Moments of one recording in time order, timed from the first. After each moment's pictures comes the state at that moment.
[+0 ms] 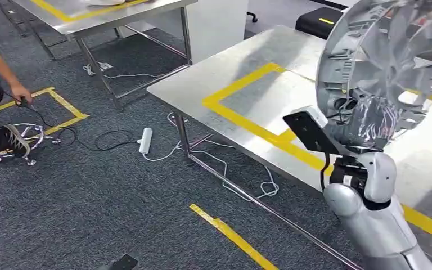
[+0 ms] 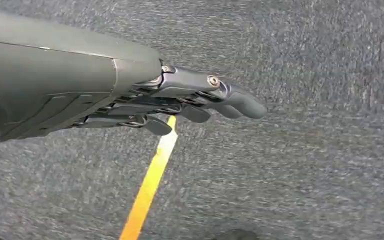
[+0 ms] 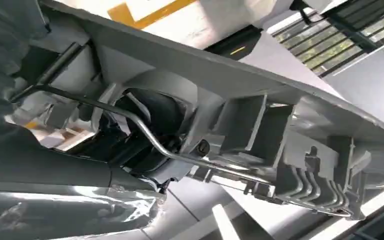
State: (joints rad) left arm -0.10 -0.12 0.76 -0.25 -1.20 0.07 -0.50; right arm -0.41 -0.16 0.33 -1.70 1.11 -0.34 0.19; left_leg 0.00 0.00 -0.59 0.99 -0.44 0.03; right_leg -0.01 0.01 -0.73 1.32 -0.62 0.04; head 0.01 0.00
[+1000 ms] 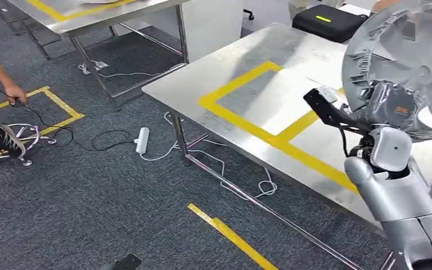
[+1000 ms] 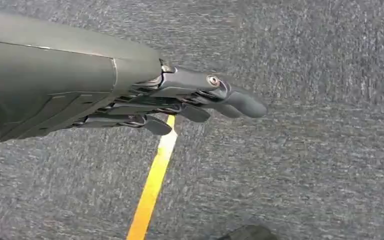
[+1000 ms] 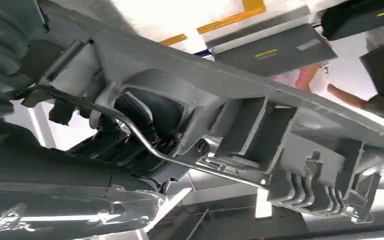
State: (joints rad) left arm -0.11 -0.12 0.68 -0.25 -1.16 0.06 -0.45; right arm -0.57 -0.28 0.30 -1.40 1.29 -0.24 0.35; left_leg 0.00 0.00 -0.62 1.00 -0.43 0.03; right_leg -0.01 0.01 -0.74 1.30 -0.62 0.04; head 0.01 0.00
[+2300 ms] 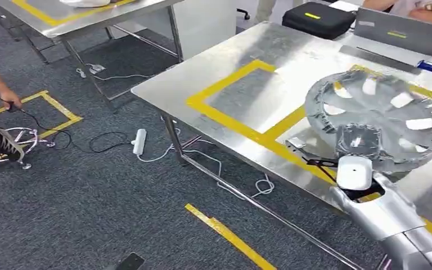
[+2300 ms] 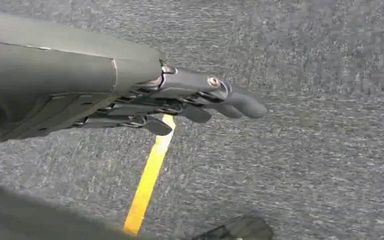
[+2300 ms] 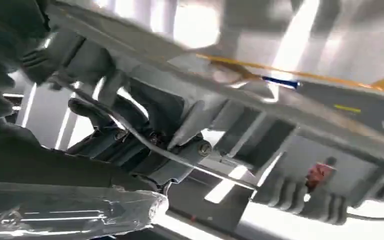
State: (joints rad) left arm -0.10 -0.13 0.63 -0.25 -1.07 0.08 -0.43; right arm -0.48 -0.35 0.48 -1.24 1.56 0.05 0.42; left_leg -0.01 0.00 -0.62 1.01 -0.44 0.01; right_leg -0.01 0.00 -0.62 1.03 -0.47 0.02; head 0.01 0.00
